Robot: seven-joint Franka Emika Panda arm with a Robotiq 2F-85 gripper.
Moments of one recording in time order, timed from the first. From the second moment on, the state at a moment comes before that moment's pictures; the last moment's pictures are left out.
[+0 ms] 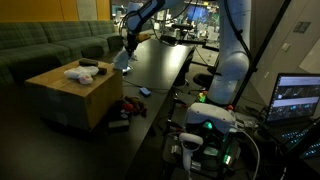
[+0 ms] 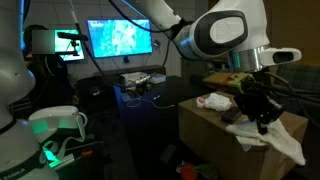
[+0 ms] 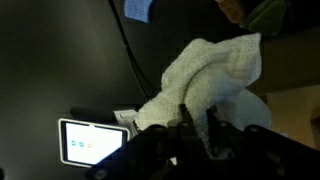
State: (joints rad) arm -0.16 0.36 -0.20 -1.89 -0.12 2.48 -0.08
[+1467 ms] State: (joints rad) arm -0.19 0.77 -0.20 -1.96 -0.14 2.69 0.01
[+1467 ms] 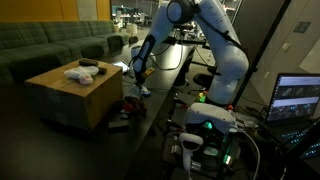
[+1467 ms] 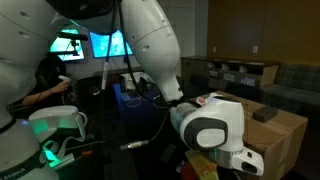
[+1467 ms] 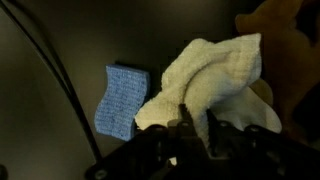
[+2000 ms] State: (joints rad) arm -0.18 0.89 -0.15 -1.90 -0.14 2.70 0.01
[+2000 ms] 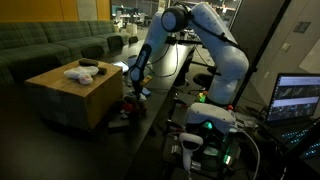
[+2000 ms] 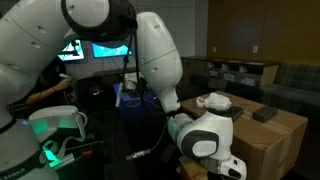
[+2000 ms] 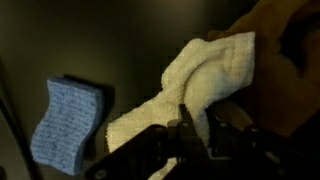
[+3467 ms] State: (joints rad) arm -0.25 0.77 0.08 -2.07 -0.03 2.76 -0.23
